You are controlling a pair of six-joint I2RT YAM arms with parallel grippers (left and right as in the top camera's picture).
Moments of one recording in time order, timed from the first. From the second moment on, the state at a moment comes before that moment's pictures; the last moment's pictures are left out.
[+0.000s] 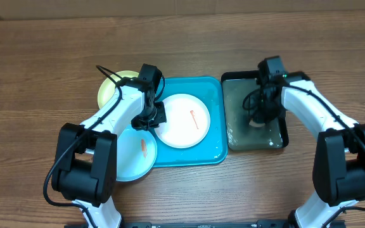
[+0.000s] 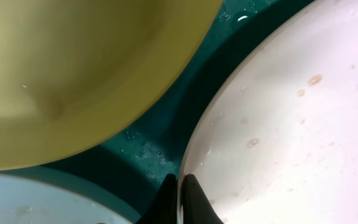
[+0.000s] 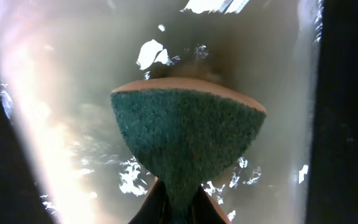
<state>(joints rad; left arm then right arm) -0.28 1.90 1.25 -0.88 0.04 -0.46 0.19 1.85 1.26 -0.86 -0.04 0.28</state>
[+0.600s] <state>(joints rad) -0.28 1.90 1.25 -0.84 0.08 -0.50 0.19 1.85 1.35 -0.97 -0.04 0.21</state>
